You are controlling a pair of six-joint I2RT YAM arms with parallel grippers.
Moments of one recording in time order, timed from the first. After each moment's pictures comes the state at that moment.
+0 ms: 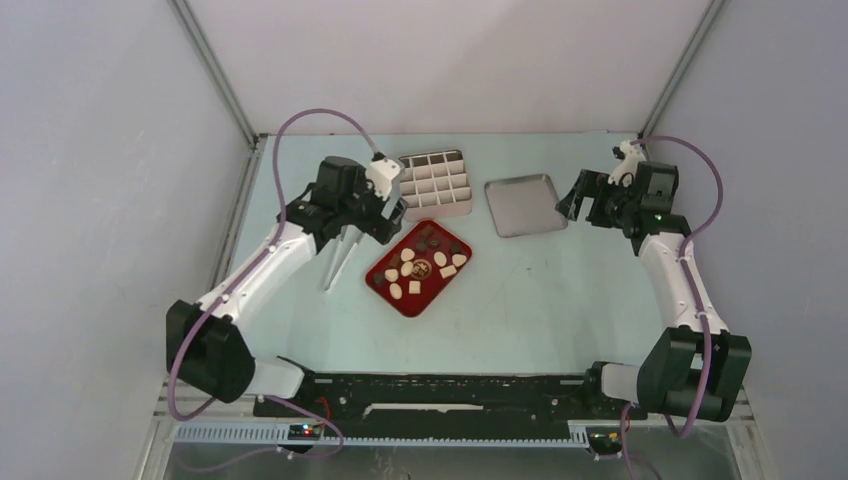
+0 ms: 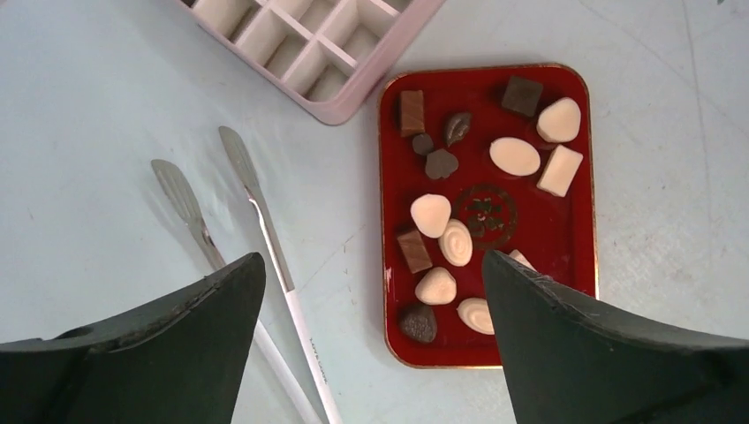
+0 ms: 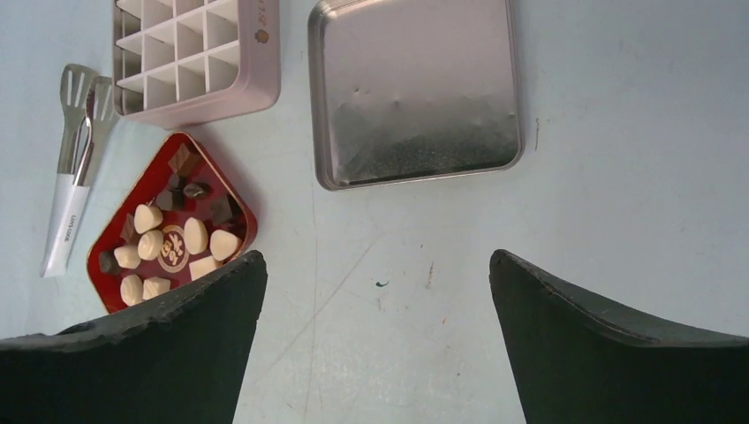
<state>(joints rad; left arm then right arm) -0.39 1.35 1.14 -0.44 0.23 0.27 -0.14 1.28 1.01 -0.39 -0.46 0.17</state>
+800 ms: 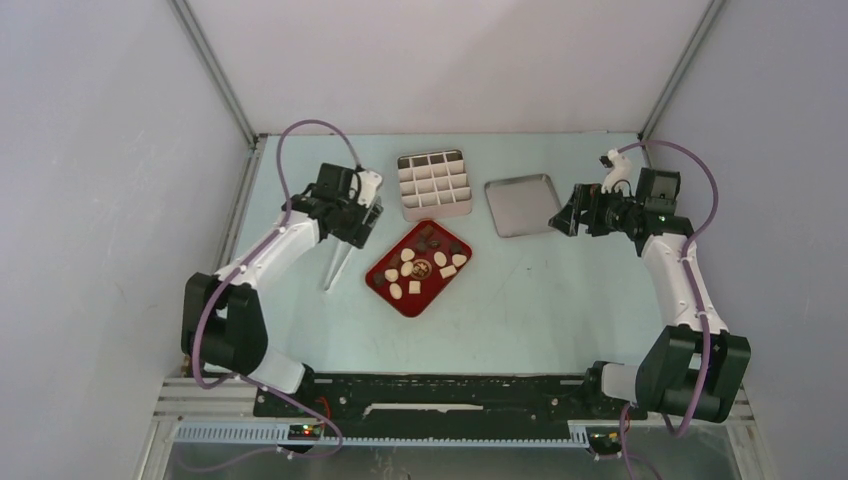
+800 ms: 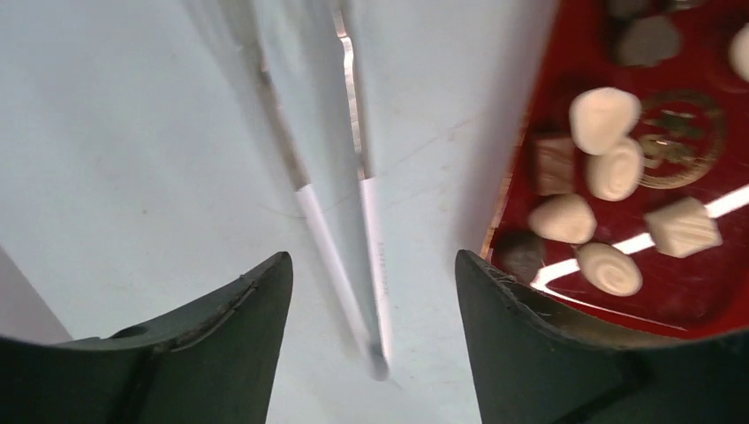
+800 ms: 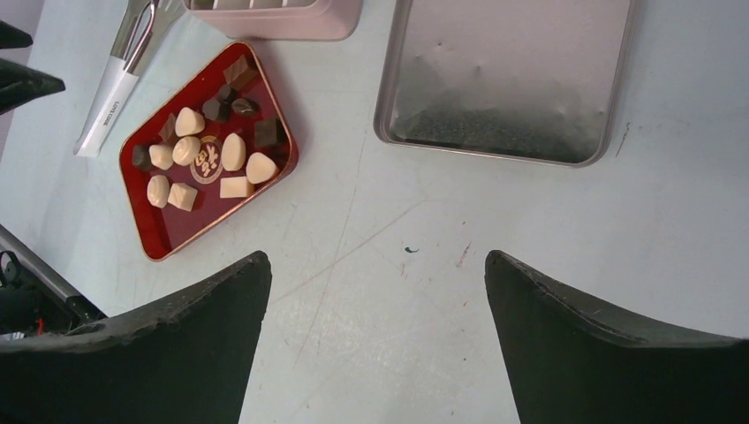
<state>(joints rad) -0.34 1.50 1.16 -0.61 -0.01 0.27 -0.18 1.28 1.01 -0.48 -0.71 -0.03</state>
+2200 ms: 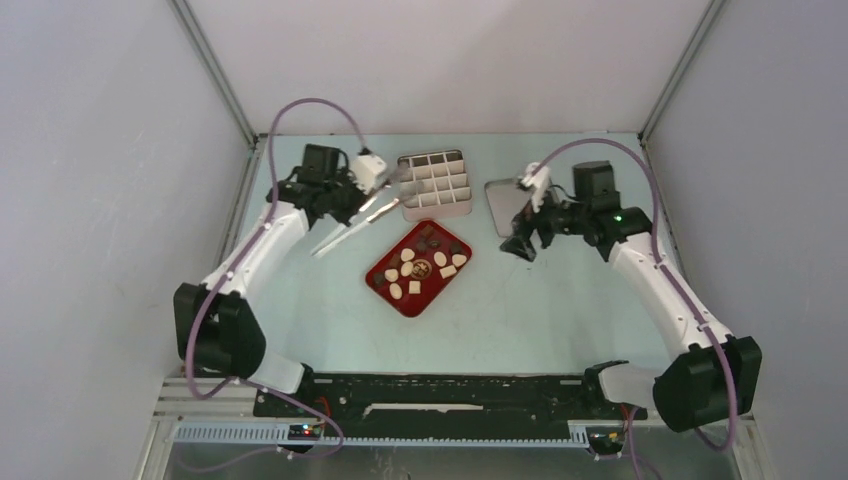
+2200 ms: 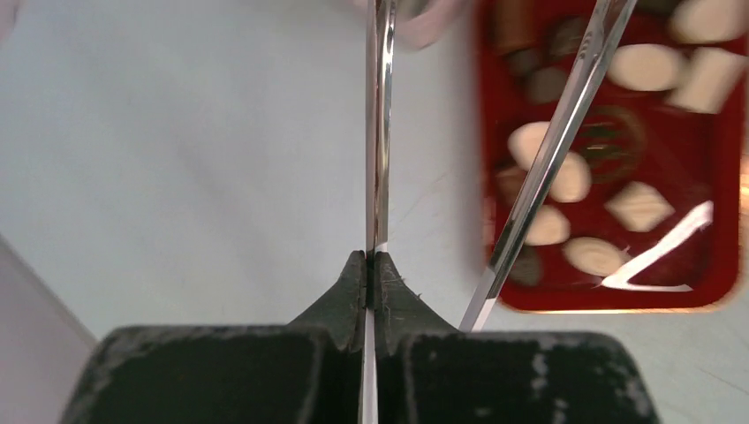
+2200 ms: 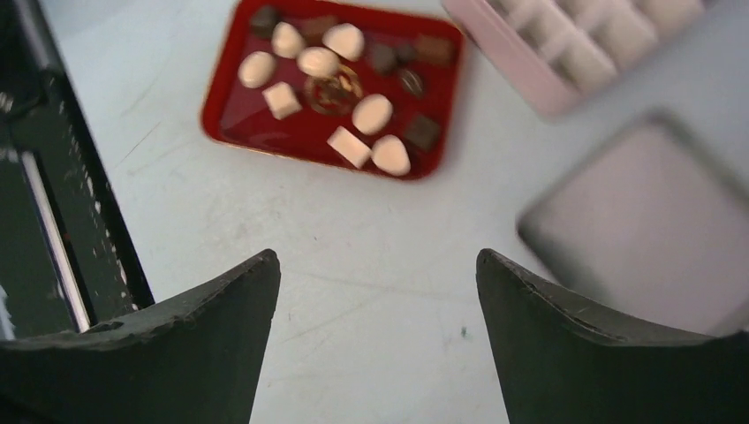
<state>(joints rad) -0.21 1.50 1.27 -0.63 0.18 0.49 0.16 1.25 1.06 -0.55 -0.77 -0.40</state>
